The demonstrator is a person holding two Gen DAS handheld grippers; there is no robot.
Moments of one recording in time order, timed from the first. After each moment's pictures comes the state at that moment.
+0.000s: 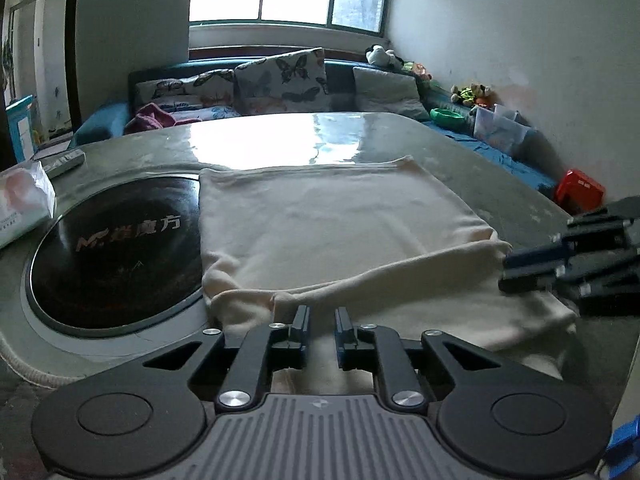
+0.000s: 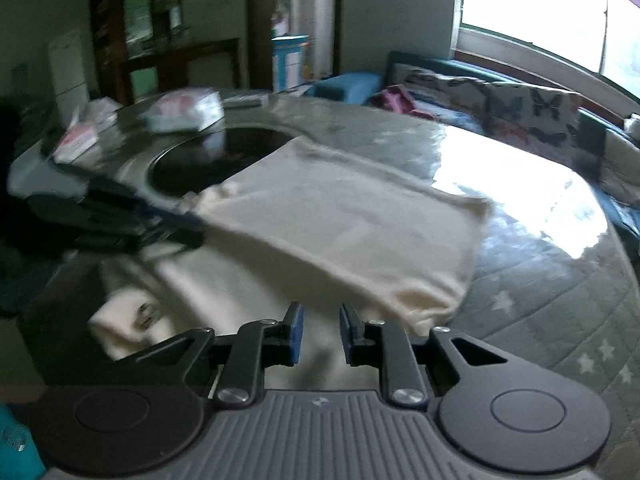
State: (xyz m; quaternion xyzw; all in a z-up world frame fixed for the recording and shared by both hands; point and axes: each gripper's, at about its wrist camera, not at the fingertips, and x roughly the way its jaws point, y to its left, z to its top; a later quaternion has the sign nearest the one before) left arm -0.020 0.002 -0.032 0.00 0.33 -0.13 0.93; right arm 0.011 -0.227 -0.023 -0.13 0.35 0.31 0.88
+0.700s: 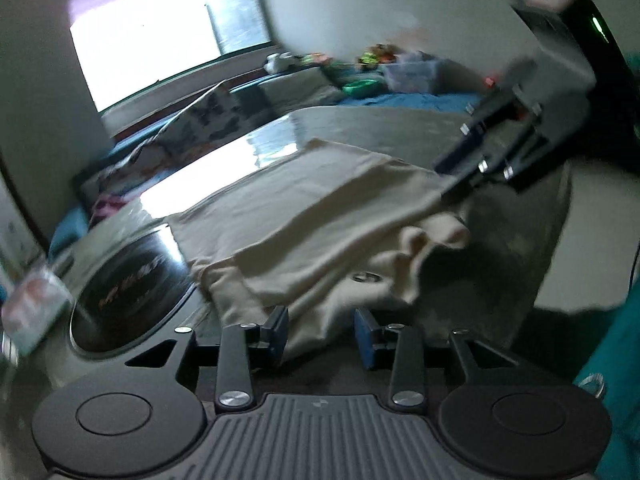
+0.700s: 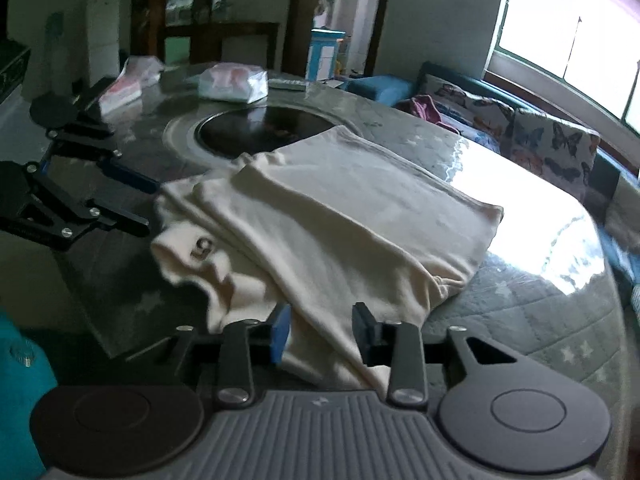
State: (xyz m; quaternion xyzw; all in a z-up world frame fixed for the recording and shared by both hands) left arm -0.125 -0.017 -0.030 0.22 0.27 -0.23 0.91; right arm -0.049 -0.232 -0.010 -0.21 0.32 0.33 0.86
